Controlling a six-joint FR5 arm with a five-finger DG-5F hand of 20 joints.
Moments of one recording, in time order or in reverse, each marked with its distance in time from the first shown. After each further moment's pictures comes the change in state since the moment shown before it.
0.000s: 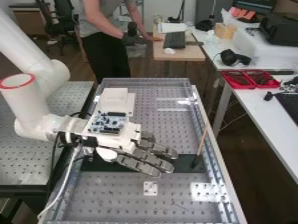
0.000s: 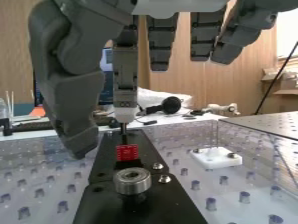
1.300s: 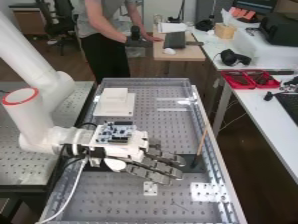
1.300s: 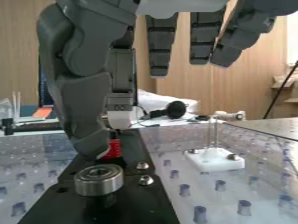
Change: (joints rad) arm -0.043 -0.077 0.059 0.055 -0.081 -0.018
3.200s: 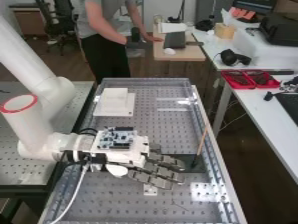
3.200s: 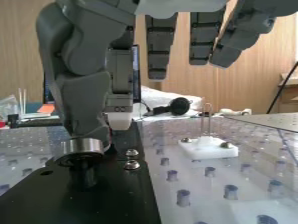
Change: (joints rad) arm -0.033 -0.032 0.027 -0.002 -0.063 0.000
